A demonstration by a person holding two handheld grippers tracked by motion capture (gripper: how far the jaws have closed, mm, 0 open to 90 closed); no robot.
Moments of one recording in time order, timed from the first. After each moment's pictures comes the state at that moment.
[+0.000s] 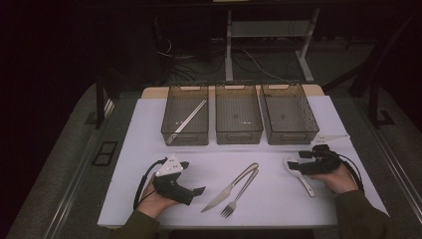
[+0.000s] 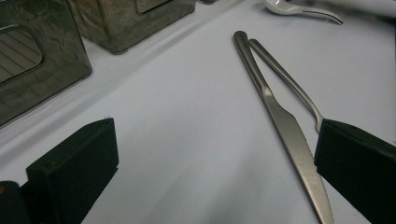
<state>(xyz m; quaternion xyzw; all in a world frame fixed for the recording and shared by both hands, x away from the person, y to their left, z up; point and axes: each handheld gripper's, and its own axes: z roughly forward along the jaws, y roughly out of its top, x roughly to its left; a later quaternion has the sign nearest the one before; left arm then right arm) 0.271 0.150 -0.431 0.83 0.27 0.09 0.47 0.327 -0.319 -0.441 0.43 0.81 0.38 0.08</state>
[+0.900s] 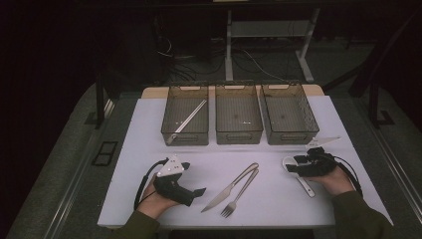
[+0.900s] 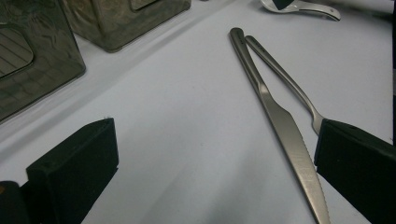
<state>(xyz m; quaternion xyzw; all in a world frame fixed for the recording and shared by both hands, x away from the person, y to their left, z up) 0.270 0.148 -0.431 0.84 0.27 0.09 0.47 0.325 -0.308 -0.447 0.41 0.84 0.35 0.08</state>
